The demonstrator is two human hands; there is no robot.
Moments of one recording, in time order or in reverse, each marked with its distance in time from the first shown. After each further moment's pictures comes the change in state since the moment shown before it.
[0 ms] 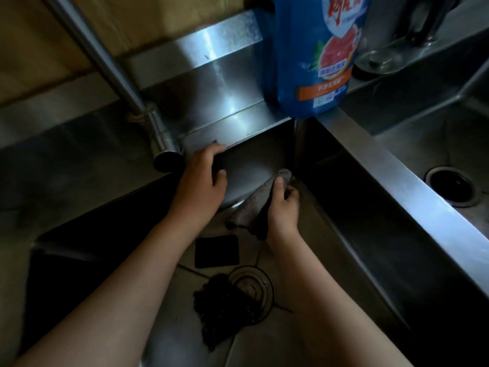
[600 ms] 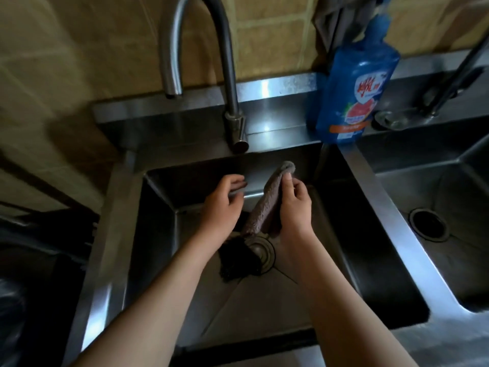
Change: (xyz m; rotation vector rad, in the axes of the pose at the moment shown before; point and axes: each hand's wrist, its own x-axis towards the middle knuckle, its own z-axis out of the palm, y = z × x) left_hand -0.135 0.055 -0.078 -0.399 0.138 -0.396; right_hand -0.168 -0.075 -0.031 -0.119 -0.313 -0.169
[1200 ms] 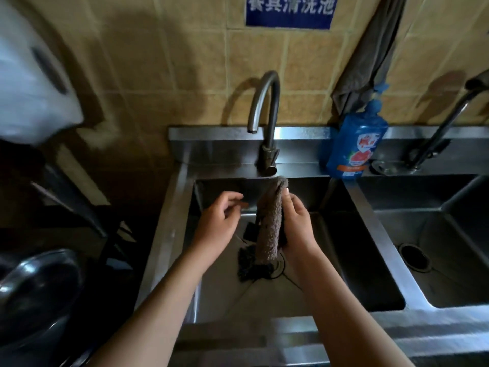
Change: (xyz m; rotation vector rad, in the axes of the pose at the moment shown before) left_hand -0.105 0.043 -0.112 -0.079 0.101 0.084; right_hand -0.145 -0.062 0.022 0.016 -0.350 -0.057
